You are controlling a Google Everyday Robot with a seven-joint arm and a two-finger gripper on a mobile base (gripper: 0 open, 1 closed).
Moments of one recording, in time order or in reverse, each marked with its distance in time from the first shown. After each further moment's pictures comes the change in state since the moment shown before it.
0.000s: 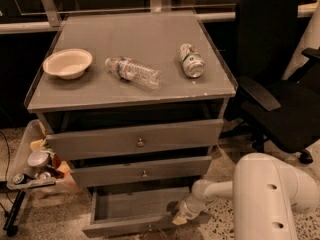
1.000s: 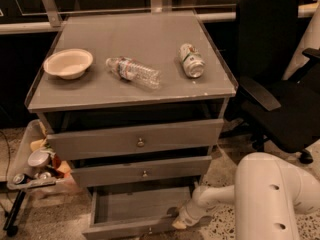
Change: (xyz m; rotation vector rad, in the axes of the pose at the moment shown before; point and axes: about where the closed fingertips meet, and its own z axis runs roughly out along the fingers) arm 0.020 0.025 0.002 -0.002 0.008 0.075
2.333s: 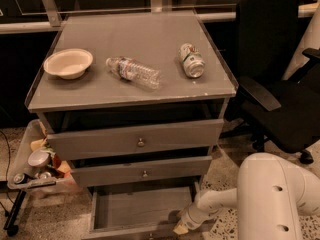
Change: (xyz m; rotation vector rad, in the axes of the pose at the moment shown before) arm 0.007 0.012 -0.001 0.000 0.001 0.034
